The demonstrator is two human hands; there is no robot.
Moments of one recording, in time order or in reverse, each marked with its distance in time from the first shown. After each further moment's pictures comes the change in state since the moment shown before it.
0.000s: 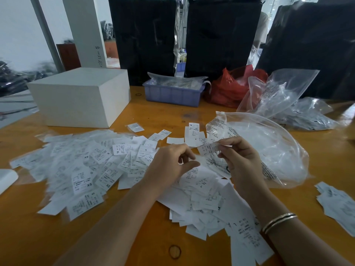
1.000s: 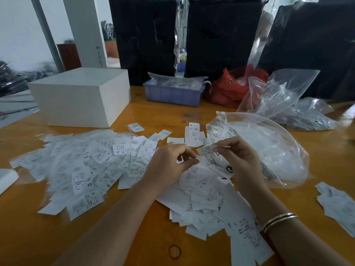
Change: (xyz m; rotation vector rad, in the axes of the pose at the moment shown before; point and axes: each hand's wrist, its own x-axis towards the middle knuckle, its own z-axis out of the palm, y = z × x) left_hand -0.001 -0.001 -0.002 0.039 0.010 -0.026; right_hand -0.001 0.000 -0.001 -0.174 0.014 -0.048
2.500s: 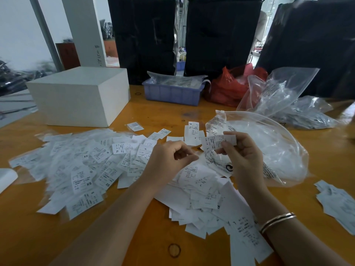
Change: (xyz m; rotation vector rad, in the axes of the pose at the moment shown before) left_hand 0.001 0.001 0.000 -0.204 0.070 -0.023; right_hand -0.003 -0.005 0.004 -0.097 0.109 -0.100
